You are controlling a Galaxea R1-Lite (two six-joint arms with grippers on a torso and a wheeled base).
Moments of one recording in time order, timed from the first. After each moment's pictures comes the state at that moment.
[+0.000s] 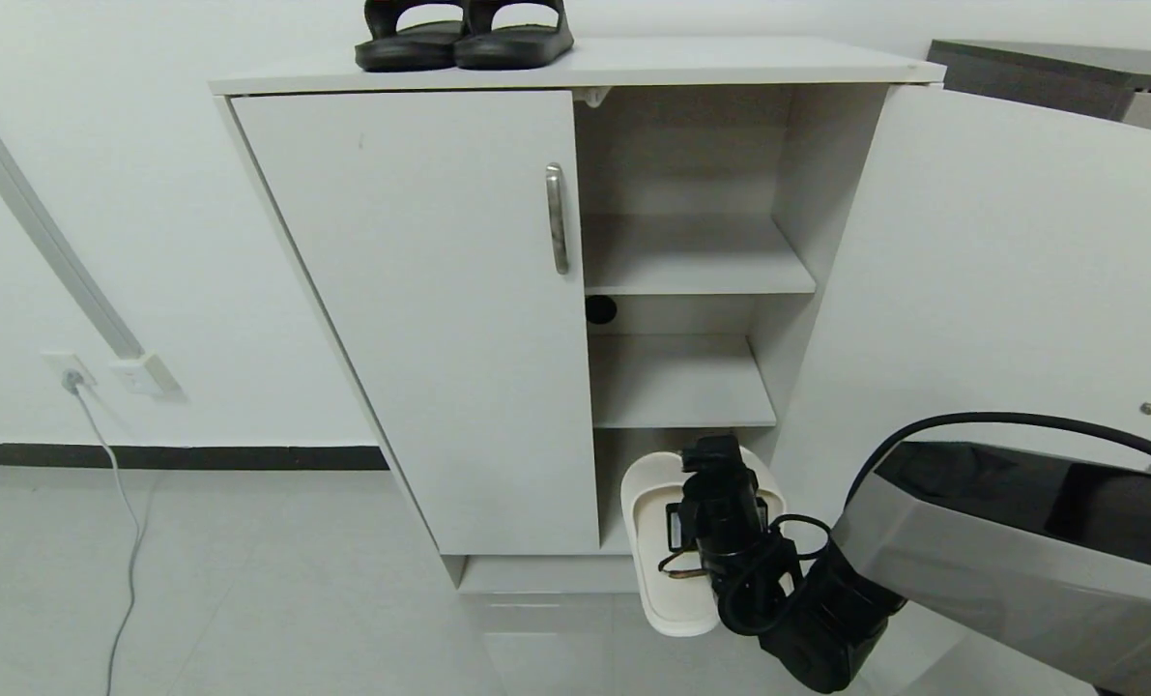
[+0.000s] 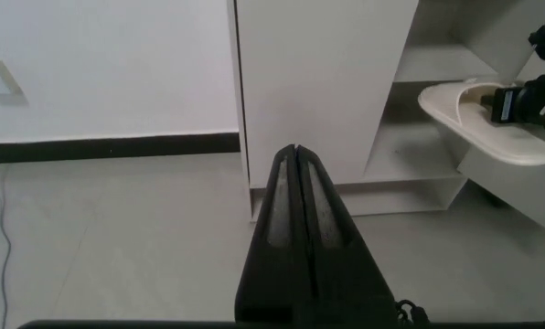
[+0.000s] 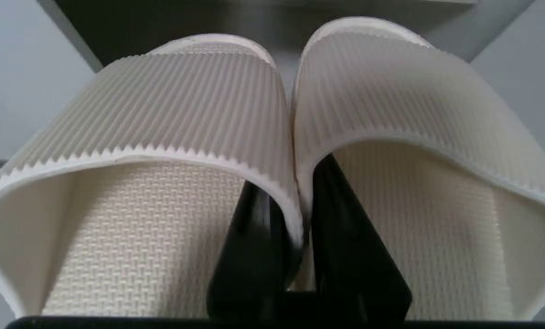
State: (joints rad) left arm 0.00 0.00 0.00 0.00 -0.03 0.01; right arm 0.74 2.38 -1.03 -1.01 -0.66 0.23
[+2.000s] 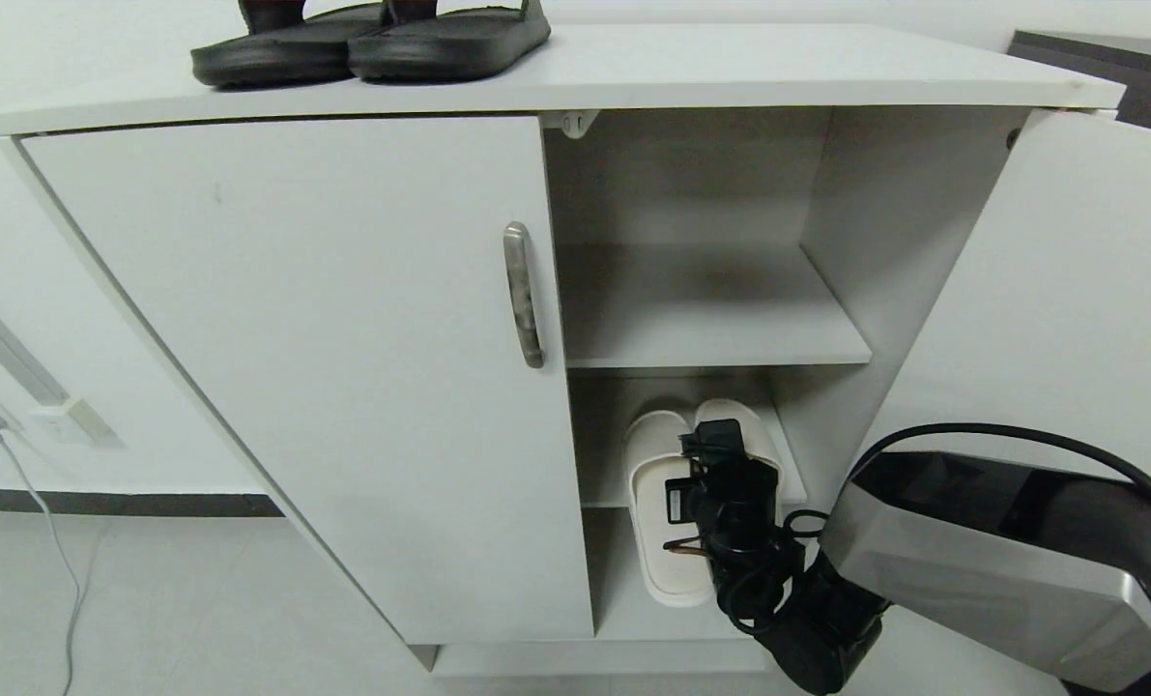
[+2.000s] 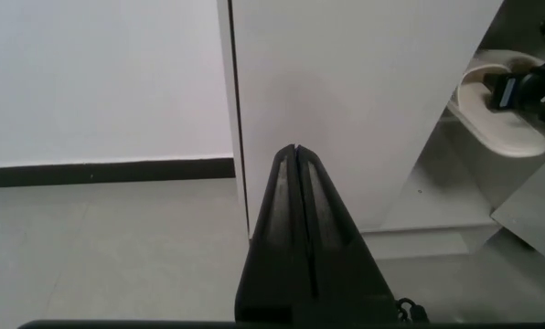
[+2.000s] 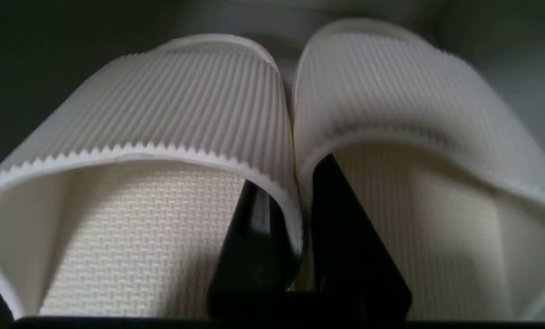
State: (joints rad) left arm 0.00 0.00 0.00 0.00 -0.02 0.00; right arm 0.72 2.44 -1.04 -1.31 -0.66 0.03
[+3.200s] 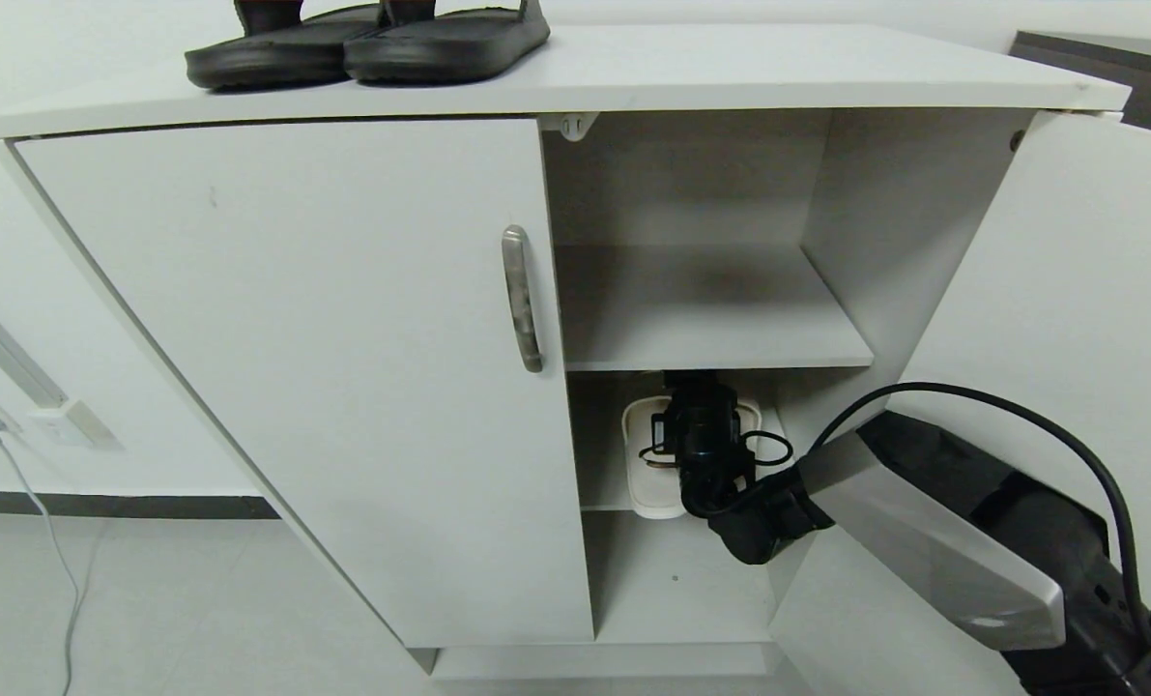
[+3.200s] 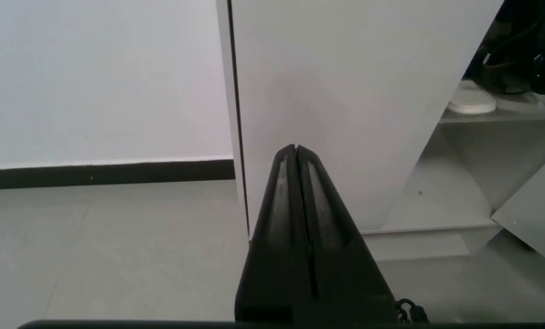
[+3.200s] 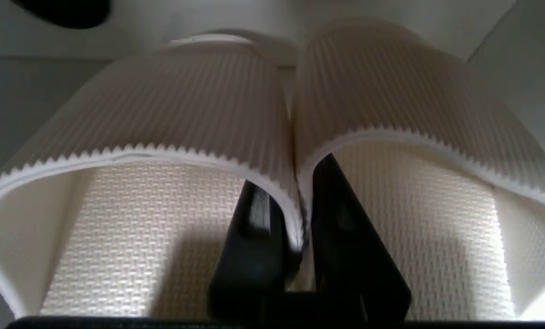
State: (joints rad) left arm 0.00 0.00 0.00 0.00 -0.02 0.00; right arm 0.62 2.58 -1.63 -0.84 -0.65 0.07
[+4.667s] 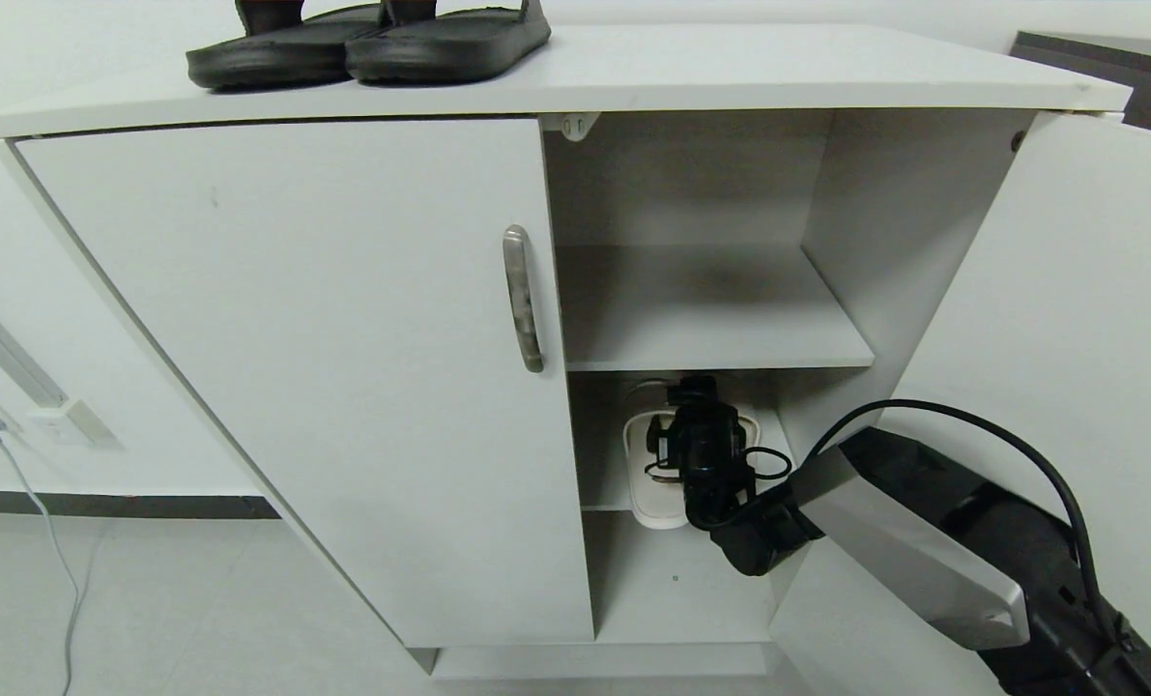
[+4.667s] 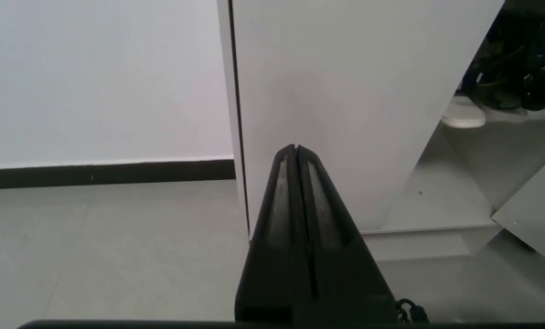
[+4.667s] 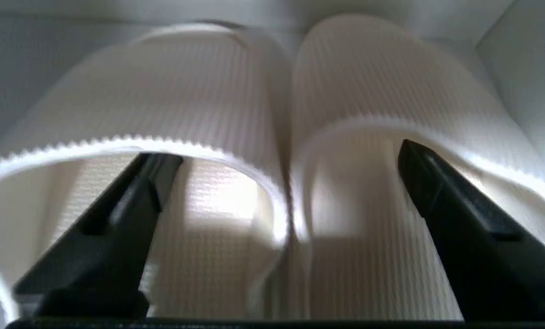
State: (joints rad) left arm 0.00 0.00 0.00 0.00 -0.02 0.00; right arm 0.60 2.65 -1.63 -0.87 -0.62 0.06
